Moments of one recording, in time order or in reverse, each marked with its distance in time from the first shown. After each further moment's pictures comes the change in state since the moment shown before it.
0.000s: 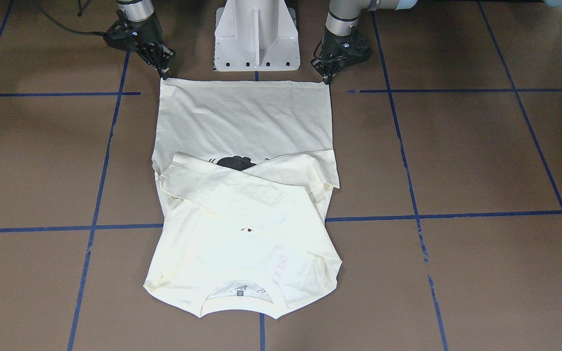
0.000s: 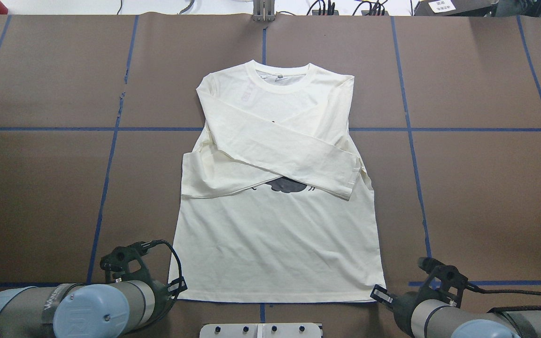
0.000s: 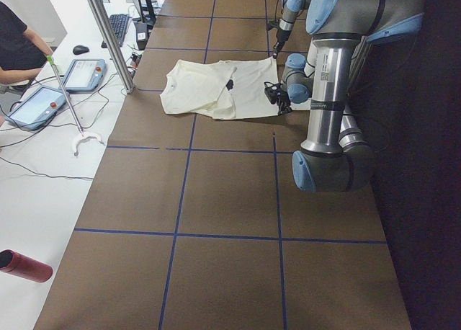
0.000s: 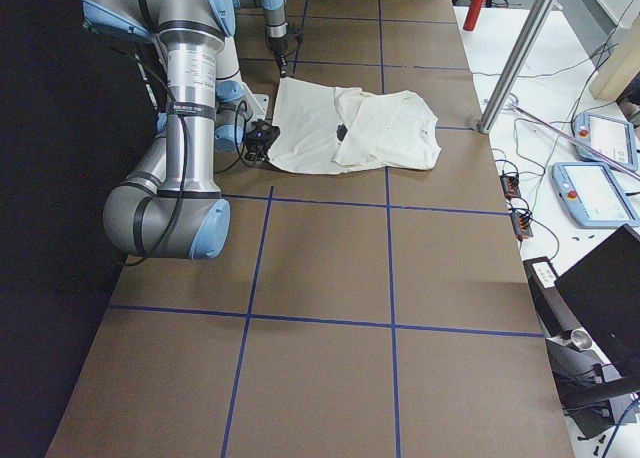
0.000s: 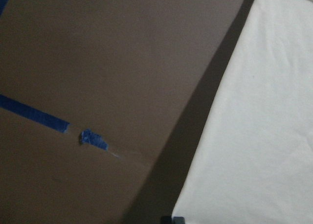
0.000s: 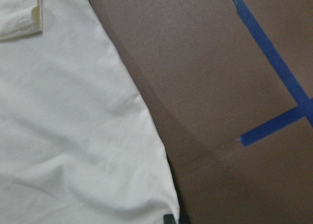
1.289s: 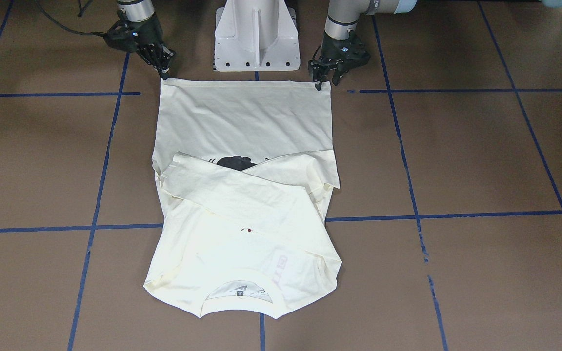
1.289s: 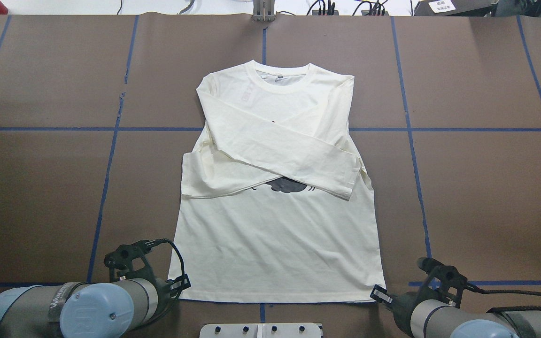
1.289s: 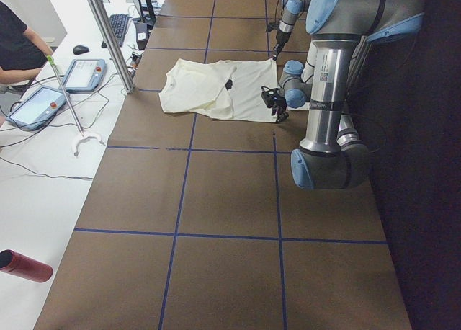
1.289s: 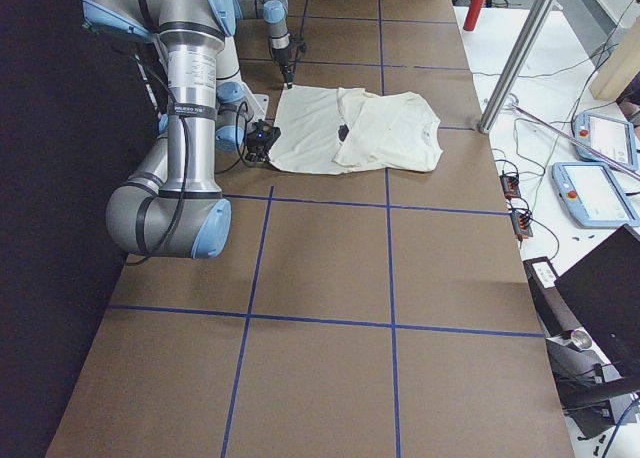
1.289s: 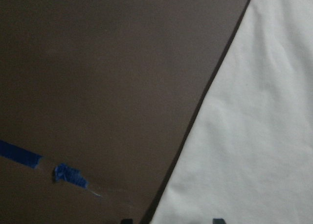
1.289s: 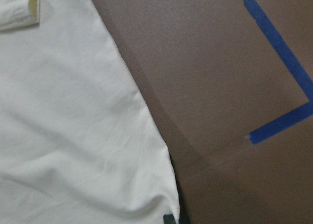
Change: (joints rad) left arm -0.002 -0.053 0.145 -0.047 0.075 0.025; right arm 0.007 0.037 -0.039 -0.002 -0.001 0.001
